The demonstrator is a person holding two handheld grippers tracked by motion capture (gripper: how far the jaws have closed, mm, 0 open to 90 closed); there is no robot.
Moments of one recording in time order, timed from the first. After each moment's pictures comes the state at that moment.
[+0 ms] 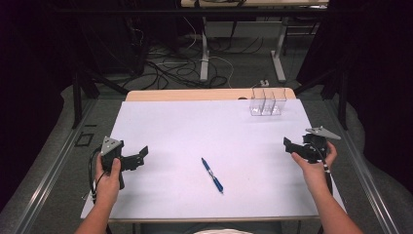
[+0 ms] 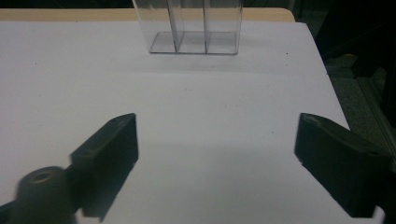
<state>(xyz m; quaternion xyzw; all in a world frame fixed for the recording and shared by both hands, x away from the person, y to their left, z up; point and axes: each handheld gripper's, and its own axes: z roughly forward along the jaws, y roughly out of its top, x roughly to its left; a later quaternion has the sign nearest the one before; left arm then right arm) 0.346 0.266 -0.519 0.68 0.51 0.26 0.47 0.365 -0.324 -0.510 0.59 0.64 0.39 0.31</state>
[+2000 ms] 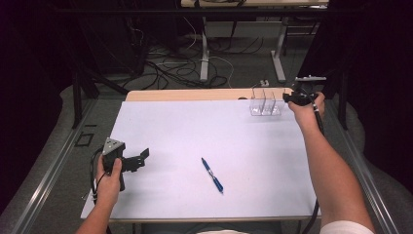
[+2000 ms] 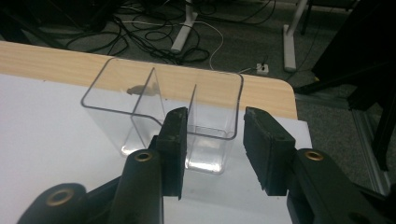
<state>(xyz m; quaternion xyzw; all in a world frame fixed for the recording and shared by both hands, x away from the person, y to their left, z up) 0.348 0.266 -0.526 0.69 0.52 0.24 0.45 0.517 -0.325 -0.447 0.58 0.67 0.36 0.30</state>
